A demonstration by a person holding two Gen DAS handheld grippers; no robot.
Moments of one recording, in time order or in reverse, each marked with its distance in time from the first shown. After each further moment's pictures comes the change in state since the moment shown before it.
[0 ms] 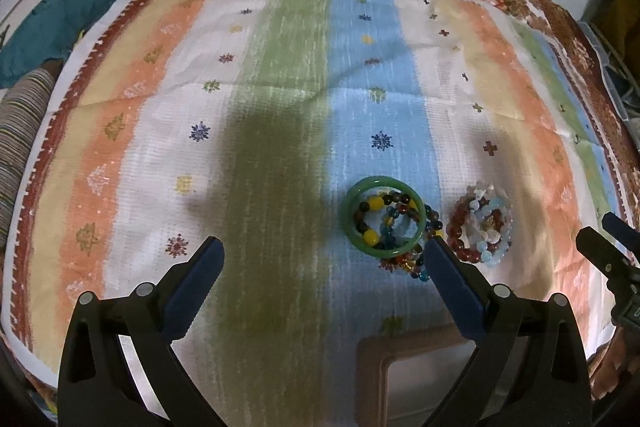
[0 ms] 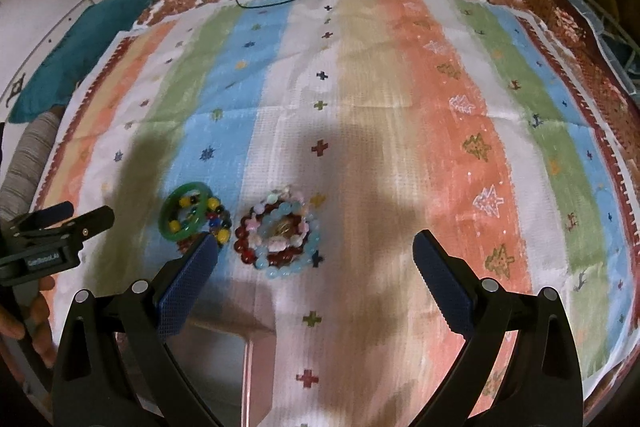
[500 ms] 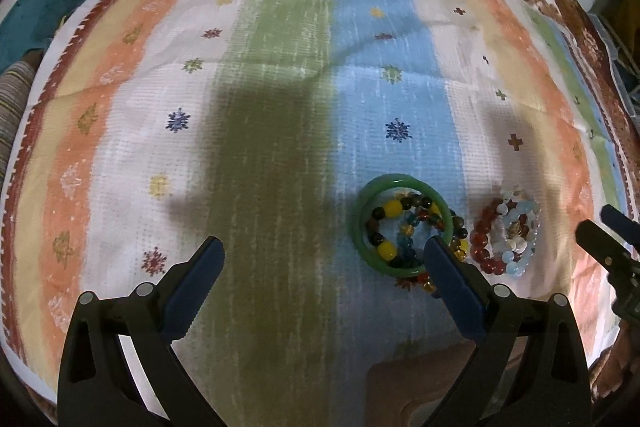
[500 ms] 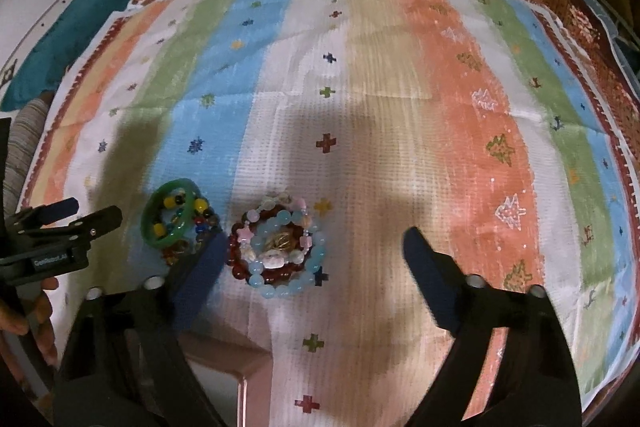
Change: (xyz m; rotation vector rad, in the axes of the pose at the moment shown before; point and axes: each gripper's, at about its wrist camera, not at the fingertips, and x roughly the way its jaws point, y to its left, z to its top) left arm 0.043 0.005 0.010 0.011 0.066 -0.004; right arm 0.039 0.006 0.012 -0.020 0.073 -0.012
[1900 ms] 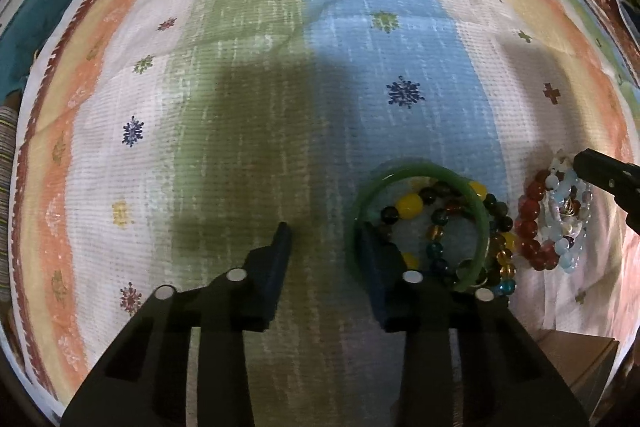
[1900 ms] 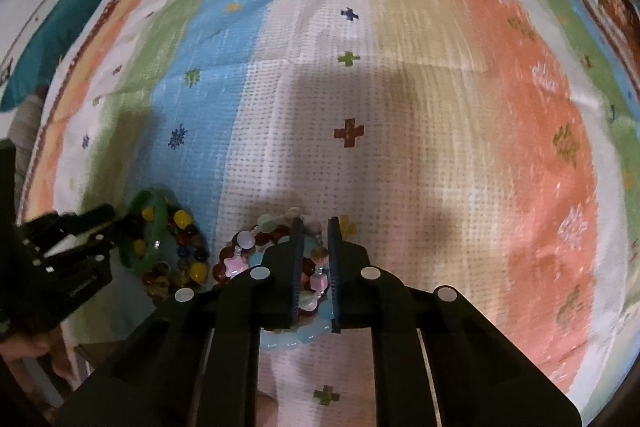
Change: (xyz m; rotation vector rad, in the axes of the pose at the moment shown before) left arm 0.054 -0.026 0.009 0.136 0.094 0.088; right arm 0.066 -0.001 0.020 0.023 0.120 0.093
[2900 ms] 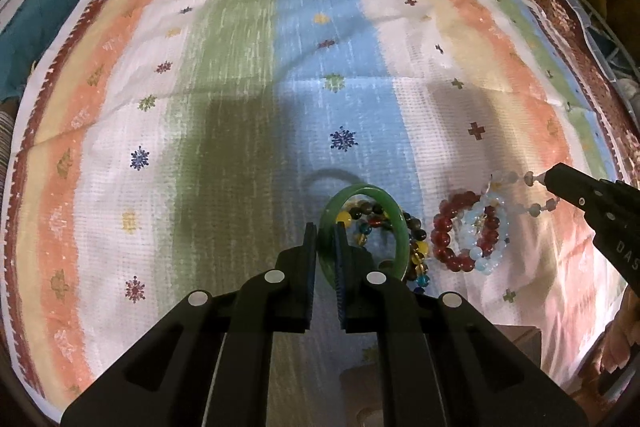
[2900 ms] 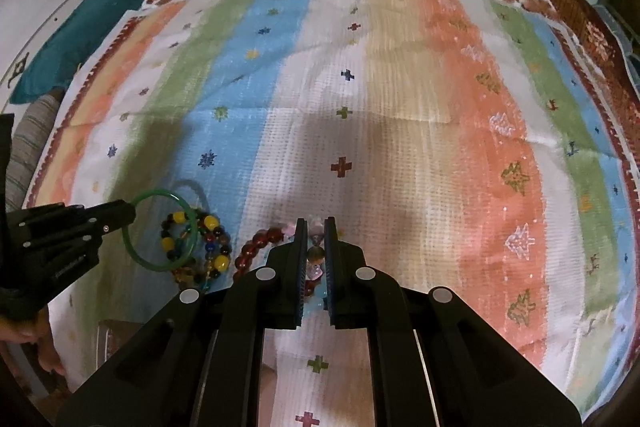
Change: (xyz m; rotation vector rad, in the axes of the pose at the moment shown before) left arm -0.064 -0.003 -0.005 -0.012 -0.112 -0.118; right arm -0.066 0.012 -0.011 -0.080 -0.143 -0.055
